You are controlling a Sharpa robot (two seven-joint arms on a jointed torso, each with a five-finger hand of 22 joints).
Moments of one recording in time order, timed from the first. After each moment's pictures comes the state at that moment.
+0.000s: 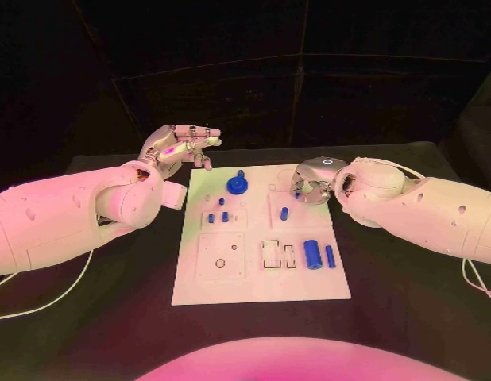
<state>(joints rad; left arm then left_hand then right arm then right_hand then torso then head) 1.21 -0.86 -0.11 1.46 -0.01 -0.29 0.46 1.28 -0.07 0.48 -0.10 0.05 1.03 0.16 0.12 0.07 1.10 0.10 0.26 0.09 1.22 0.01 1.06 0.53 0.17 1.27 0.11 0.59 0.66 1.16 -0.62 -0.06 1.26 -1.68 -0.11 -0.08 1.36 -0.04 0.48 -0.14 0.11 1.07 0.16 0.10 0.07 1.10 0.09 0.24 0.06 1.47 0.00 1.35 1.23 0.17 1.12 0.10 0.99 0.46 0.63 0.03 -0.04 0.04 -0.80</state>
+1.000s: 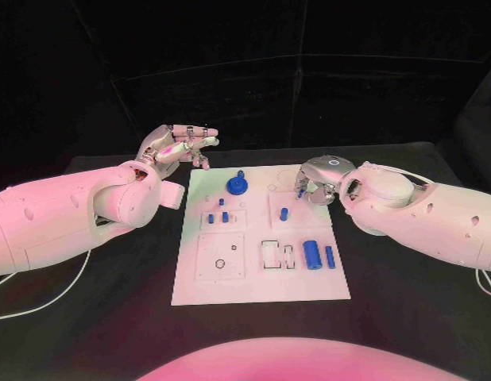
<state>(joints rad) 1.21 -0.86 -0.11 1.45 -0.01 -0.29 0.46 1.29 -0.06 0.48 -0.10 0.05 1.03 0.16 0.13 0.07 1.10 0.10 0.26 0.09 1.22 0.01 1.05 0.52 0.17 1.27 0.10 0.58 0.66 1.15 -0.68 -0.06 1.35 -1.74 -0.22 -0.16 1.37 -0.04 0.55 -0.17 0.08 1.13 0.14 0.12 0.08 1.14 0.09 0.26 0.07 1.47 -0.01 1.36 1.23 0.17 1.16 0.09 1.08 0.58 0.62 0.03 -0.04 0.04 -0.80</state>
